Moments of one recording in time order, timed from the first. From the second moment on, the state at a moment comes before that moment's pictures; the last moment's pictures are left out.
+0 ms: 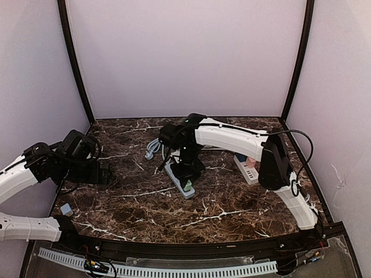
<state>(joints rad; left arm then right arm) -0.72 0.88 0.87 -1.01 -0.36 -0.63 1.01 2.42 2.30 -1.42 -0.08 0.51</state>
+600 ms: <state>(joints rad) -0.72 0.90 0.87 -0.99 -0.36 -0.63 1.04 2.42 2.31 -1.43 0.00 0.42</state>
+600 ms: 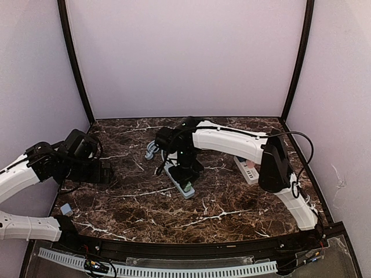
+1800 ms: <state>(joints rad) -0.72 0.95 0.87 -0.93 -0.34 -0.67 0.99 2.10 1.71 -1.26 -0.01 0.40</state>
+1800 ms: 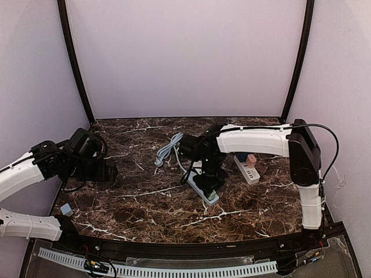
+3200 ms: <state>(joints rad) -0.70 0.97 1.03 -1.33 -0.48 -0.95 0.99 1.98 1.74 -1.31 0.07 0.45</state>
